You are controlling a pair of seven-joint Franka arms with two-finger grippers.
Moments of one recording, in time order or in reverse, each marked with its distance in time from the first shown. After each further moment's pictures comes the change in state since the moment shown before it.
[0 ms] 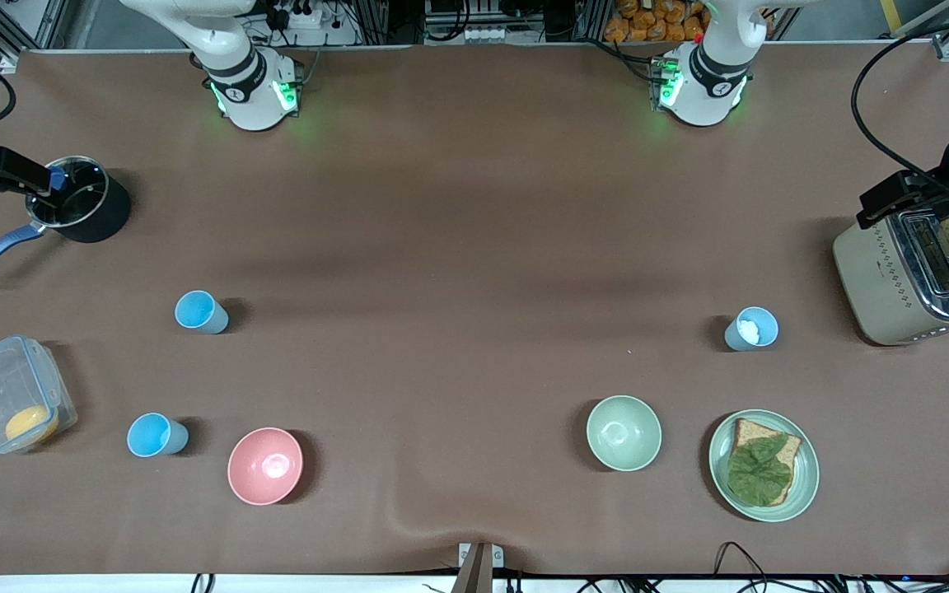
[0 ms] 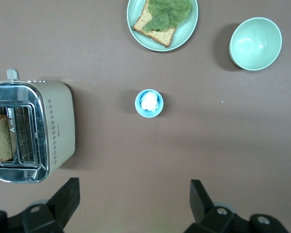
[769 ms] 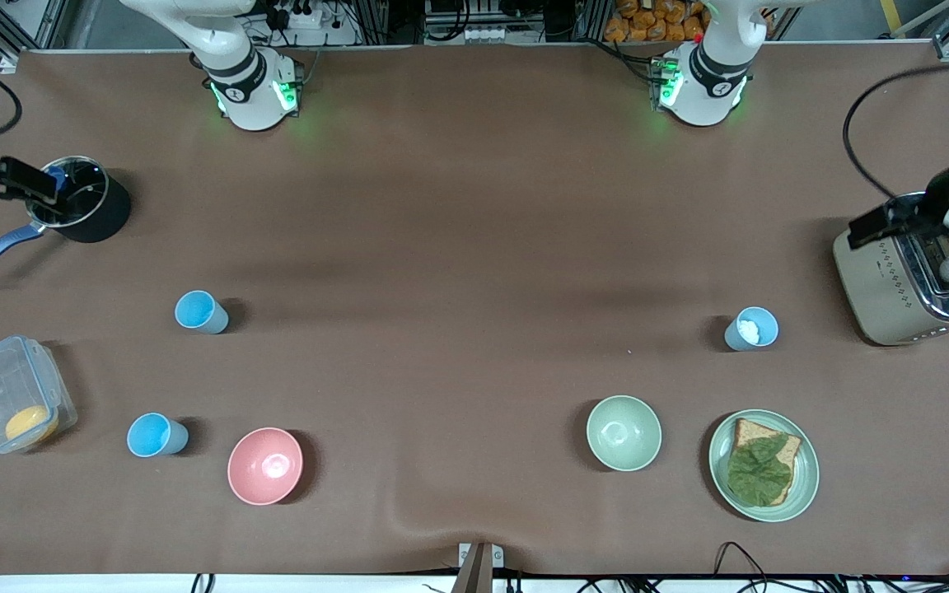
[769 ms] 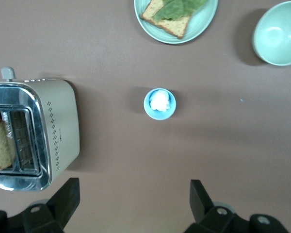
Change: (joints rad) left arm 0.024 0.117 0.003 -0.014 0.031 0.055 0.017; right arm 0.000 0.051 0.000 -0.002 0.004 0.039 0.000
